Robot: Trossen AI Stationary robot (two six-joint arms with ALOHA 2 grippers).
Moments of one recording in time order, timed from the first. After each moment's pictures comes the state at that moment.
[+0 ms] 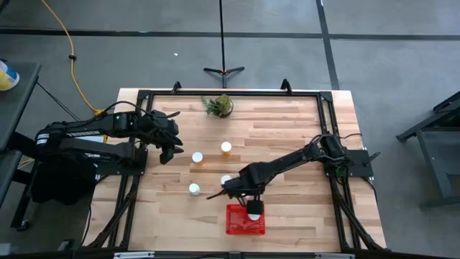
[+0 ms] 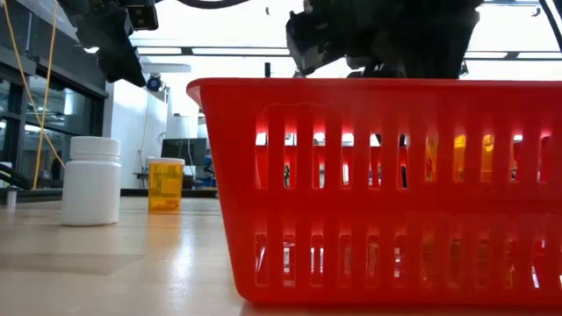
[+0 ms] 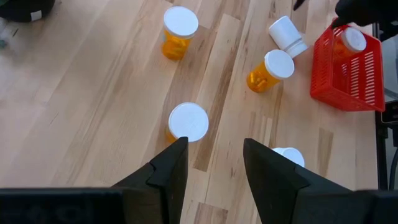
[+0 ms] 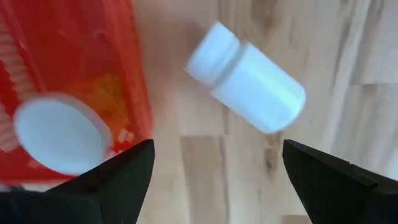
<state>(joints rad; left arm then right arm) 0.16 0.83 0.80 -0.82 0.14 -0.26 0.31 2.12 1.75 -1.24 -0.12 0.37</state>
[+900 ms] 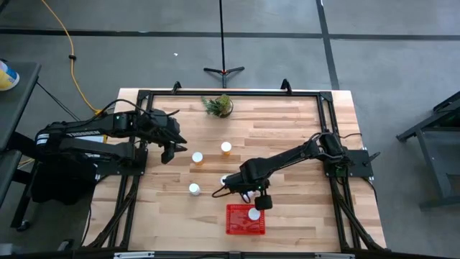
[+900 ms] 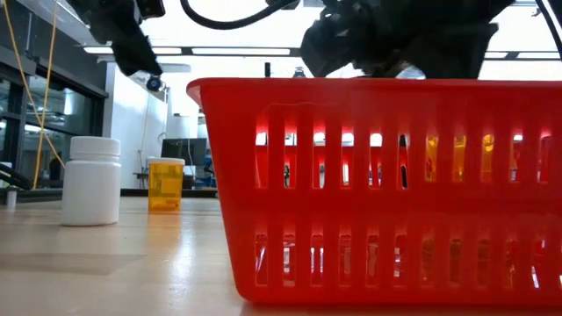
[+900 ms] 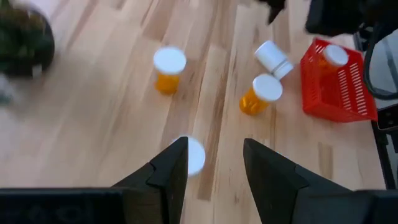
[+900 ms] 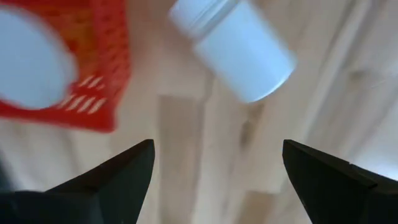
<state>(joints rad) 0.16 0.83 0.80 -0.70 0.15 -0.16 0.28 2.12 1.75 -1.36 -0.12 0.15</state>
